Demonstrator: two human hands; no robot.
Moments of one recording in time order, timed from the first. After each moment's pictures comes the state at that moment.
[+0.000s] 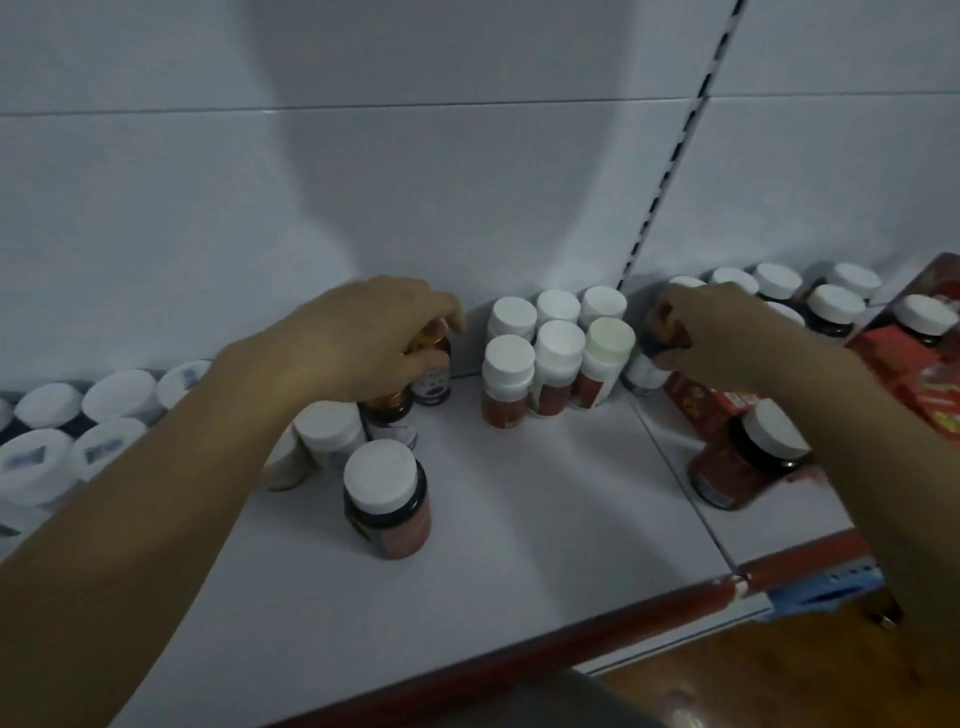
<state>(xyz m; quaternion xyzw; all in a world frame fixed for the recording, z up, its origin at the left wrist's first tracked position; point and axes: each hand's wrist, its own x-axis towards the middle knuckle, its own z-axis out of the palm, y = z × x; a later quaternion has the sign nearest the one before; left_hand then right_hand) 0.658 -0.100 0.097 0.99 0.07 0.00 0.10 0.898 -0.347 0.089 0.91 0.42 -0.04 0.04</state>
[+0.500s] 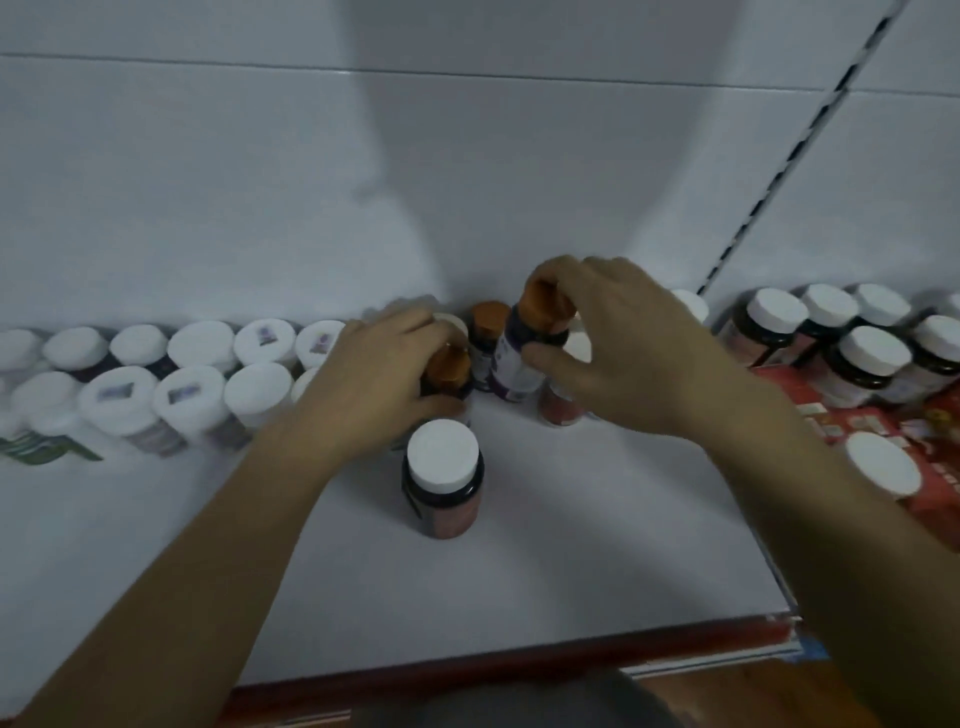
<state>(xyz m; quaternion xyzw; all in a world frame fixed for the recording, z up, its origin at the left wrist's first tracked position) 0.604 -0.095 0.030 0.97 0.18 0.14 0.10 0.779 -0.266 0.099 0.77 0.61 0.02 -0.15</state>
